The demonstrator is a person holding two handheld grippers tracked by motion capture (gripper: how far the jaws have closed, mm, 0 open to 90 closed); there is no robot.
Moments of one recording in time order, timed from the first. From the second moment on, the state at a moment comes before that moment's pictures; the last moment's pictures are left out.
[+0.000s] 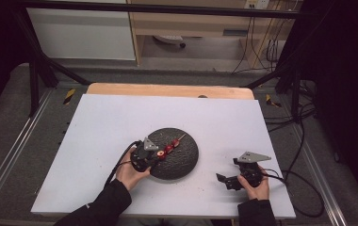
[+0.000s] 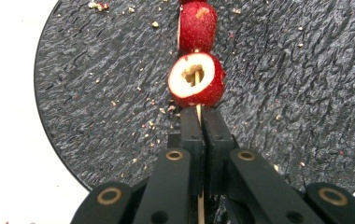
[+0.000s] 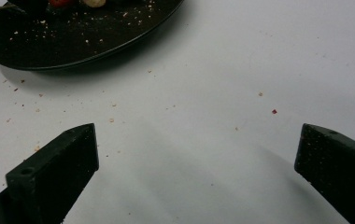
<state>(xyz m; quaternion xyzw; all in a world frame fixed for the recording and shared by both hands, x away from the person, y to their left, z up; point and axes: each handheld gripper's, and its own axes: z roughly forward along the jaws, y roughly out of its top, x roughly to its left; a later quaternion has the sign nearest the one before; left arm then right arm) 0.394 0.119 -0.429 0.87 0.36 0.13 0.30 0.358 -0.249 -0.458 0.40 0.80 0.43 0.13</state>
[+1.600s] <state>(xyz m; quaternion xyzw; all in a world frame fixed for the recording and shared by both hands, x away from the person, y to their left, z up) 0.349 0.261 -0.445 0.83 0.35 0.16 0.40 0.356 -0.248 -0.459 0.41 0.80 0.43 0.12</state>
